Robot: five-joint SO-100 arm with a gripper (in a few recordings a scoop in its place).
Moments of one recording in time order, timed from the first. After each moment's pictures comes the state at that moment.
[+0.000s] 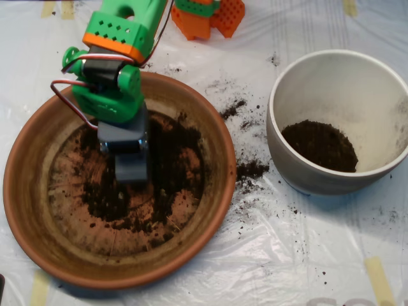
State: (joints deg) arm 26.9 69.1 87.1 68.6 -26.9
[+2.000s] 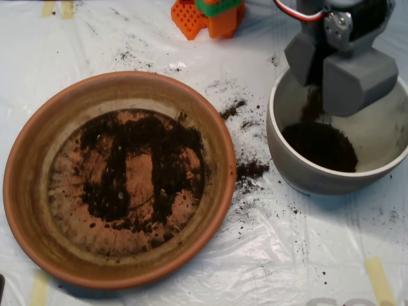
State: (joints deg) arm -23.6 79.5 43.9 102.7 -3.3
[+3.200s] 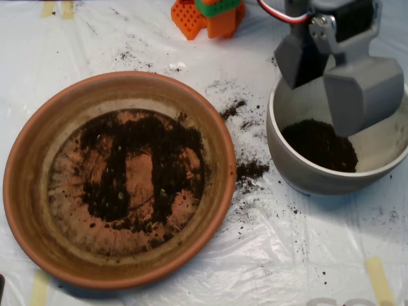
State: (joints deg) arm -19.4 81.5 43.9 102.7 -3.3
